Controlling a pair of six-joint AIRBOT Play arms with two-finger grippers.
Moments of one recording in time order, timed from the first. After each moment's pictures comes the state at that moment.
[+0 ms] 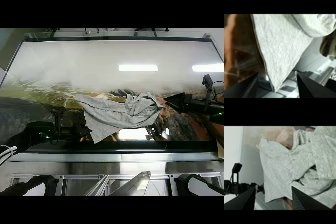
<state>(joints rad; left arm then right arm) 0.00 -1.27 0.36 -2.76 0.92 2.31 -0.41 -1.24 0.71 -0.27 1.31 0.73</state>
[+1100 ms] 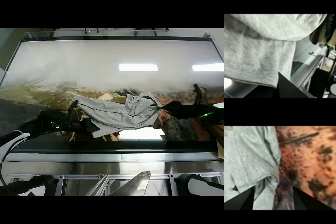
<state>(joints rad) -0.14 -1.41 0.57 -2.82 1.05 2.24 -0.30 -1.40 0.71 -0.51 0.93 0.84</state>
